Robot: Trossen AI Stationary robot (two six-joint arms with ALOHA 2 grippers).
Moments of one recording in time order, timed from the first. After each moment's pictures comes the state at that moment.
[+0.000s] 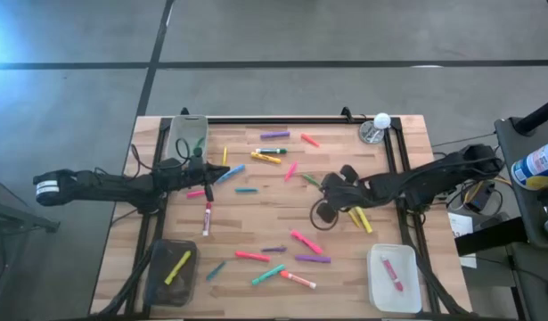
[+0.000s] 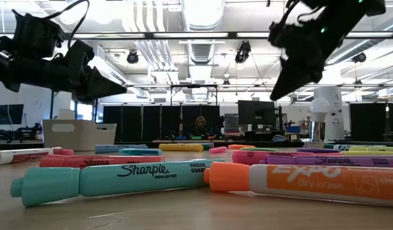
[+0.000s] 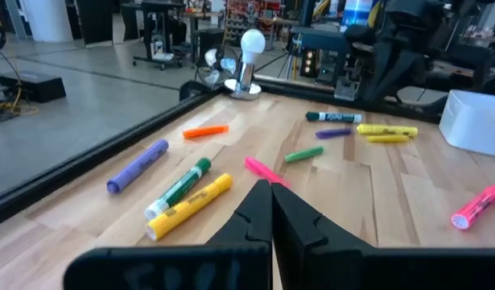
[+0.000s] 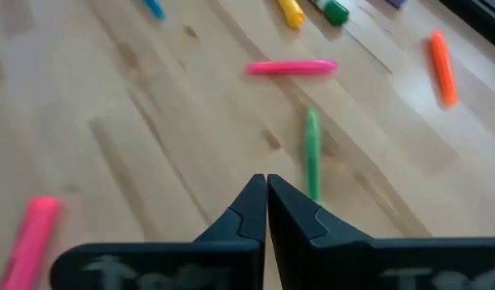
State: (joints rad) left arm 0.31 0.82 0.01 0.74 -0.02 -0.08; right arm 0.17 1.33 0.76 -0.42 0.50 0.62
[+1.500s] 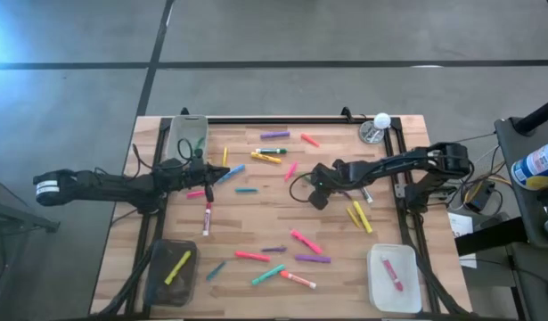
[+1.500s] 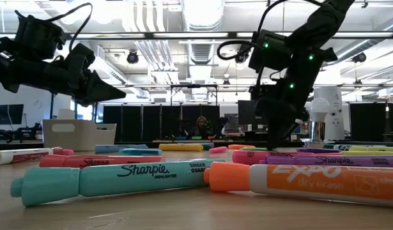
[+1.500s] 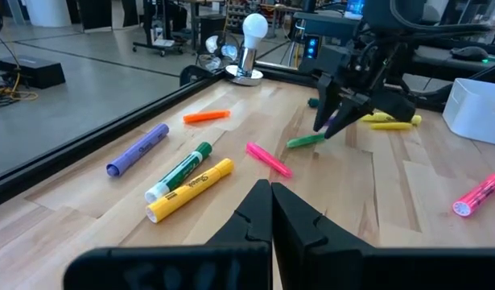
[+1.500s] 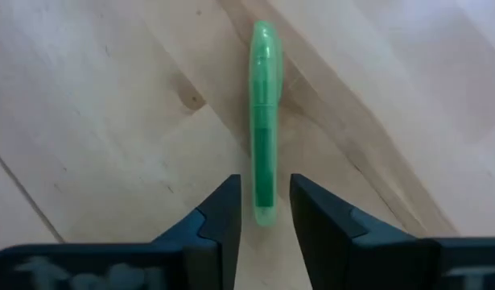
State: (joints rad) left arm 0.31 0.82 0.01 0.70 -0.02 -0.09; right arm -0.12 1.62 0.76 -0.33 0.24 0.50
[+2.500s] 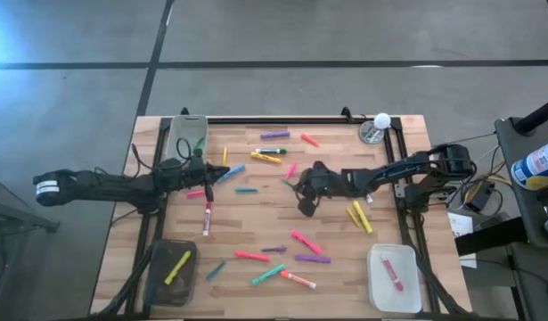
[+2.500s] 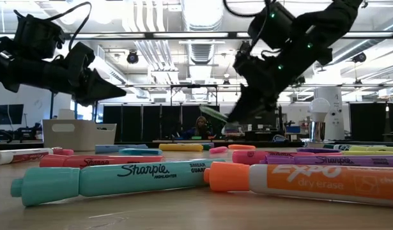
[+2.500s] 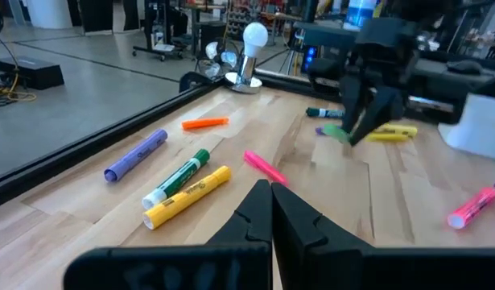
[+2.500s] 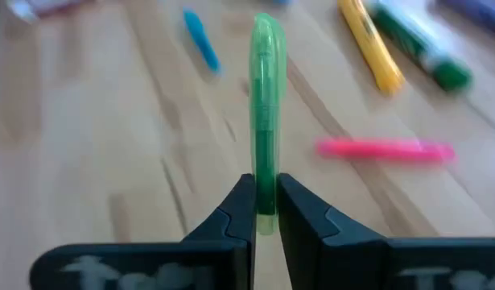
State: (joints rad) left arm 0.31 0.82 0.01 0.72 -0.02 -0.12; right arm -0.03 1.60 0.71 0.21 0.20 0.32
